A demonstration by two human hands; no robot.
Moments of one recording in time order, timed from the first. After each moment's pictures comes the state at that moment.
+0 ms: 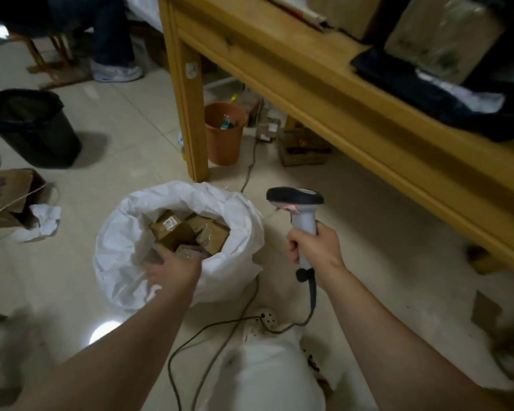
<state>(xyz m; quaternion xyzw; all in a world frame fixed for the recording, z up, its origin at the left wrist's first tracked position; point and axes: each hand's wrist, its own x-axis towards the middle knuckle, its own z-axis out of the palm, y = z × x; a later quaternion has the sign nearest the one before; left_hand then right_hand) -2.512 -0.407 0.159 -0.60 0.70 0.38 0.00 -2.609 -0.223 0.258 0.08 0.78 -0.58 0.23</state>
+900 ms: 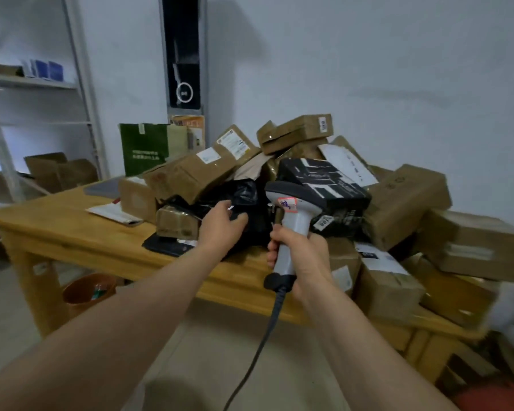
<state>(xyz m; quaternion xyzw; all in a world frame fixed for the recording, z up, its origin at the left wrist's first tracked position) -2.624 -0.123 0.548 0.01 0.87 0.46 -0.16 -2.535 0.001 0.555 0.06 0.56 -0.83 -0.08</state>
